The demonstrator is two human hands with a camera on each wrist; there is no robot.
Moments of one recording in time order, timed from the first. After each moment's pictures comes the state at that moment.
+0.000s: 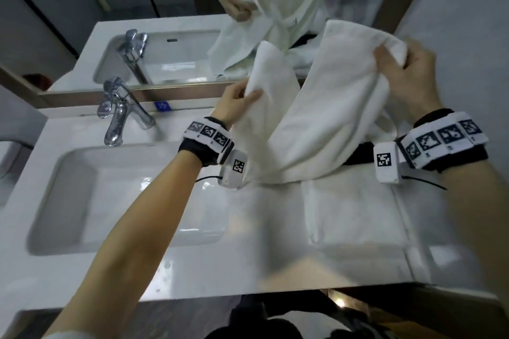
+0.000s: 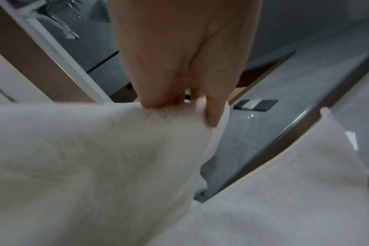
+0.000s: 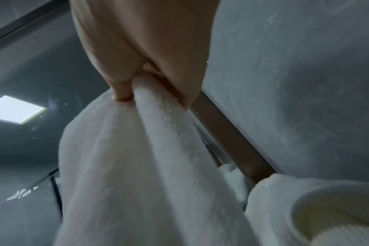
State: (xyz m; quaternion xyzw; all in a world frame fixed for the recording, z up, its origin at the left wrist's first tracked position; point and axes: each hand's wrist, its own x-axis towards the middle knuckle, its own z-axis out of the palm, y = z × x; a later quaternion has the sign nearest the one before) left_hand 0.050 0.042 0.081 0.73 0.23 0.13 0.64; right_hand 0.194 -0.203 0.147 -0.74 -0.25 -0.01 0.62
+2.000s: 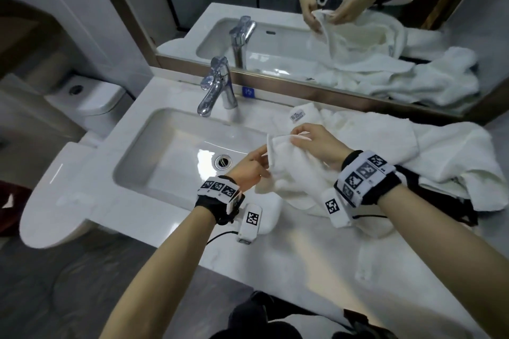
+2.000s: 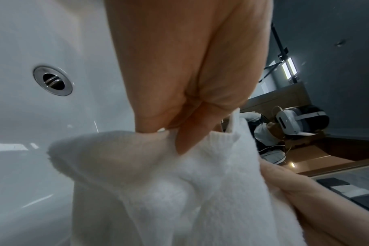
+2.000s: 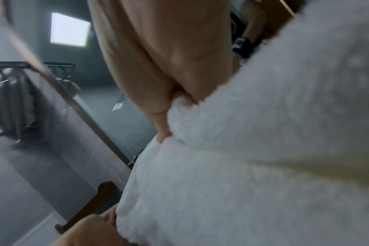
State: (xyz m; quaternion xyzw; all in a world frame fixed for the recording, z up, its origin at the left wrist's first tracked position) left_hand -0.111 0.053 0.014 0.51 0.30 0.08 0.80; right_hand 0.059 -0.016 0.050 -0.70 -0.41 0.44 0.39
